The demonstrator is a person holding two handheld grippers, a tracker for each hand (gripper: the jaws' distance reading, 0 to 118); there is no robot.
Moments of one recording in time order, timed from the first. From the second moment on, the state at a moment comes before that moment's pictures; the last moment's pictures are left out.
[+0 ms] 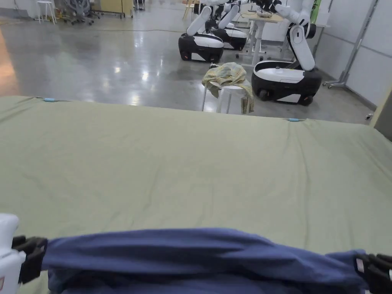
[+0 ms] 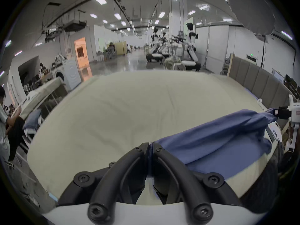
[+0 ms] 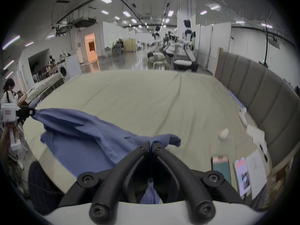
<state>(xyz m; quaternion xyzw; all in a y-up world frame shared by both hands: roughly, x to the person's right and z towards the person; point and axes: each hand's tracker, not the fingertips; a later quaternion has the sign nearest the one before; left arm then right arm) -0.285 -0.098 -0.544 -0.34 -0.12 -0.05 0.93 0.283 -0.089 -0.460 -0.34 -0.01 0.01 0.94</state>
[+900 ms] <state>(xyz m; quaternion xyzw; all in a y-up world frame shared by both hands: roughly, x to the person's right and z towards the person) -0.193 -0.088 -0.477 -0.16 -0.15 0.00 0.97 0.150 -0.067 -0.415 -0.09 0.03 -0.04 0.99</state>
